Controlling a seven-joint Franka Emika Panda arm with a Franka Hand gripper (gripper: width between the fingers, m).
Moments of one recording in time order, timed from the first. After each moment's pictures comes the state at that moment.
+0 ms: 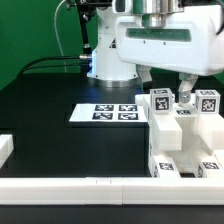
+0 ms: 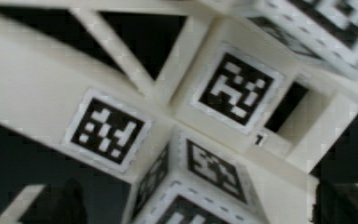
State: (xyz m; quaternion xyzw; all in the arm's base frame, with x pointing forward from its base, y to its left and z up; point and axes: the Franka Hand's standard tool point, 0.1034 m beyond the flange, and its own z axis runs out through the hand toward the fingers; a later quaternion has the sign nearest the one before) arm 0.588 0.048 0.121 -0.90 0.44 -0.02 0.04
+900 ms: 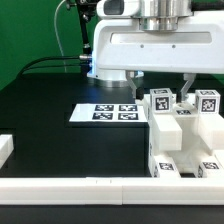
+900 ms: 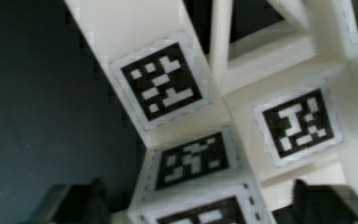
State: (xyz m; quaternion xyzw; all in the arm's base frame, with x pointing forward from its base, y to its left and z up) arm 0.589 0.041 0.117 -0.98 0.20 -0.04 0.01
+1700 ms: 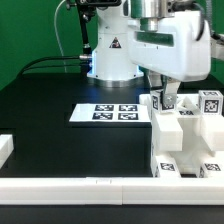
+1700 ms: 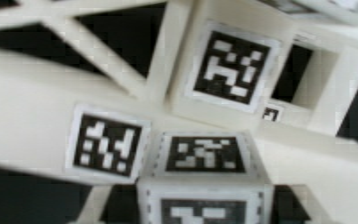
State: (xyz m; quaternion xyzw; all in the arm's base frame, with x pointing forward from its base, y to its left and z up) arm 0.589 0.046 0.117 -0.77 0.63 -0.02 0.04
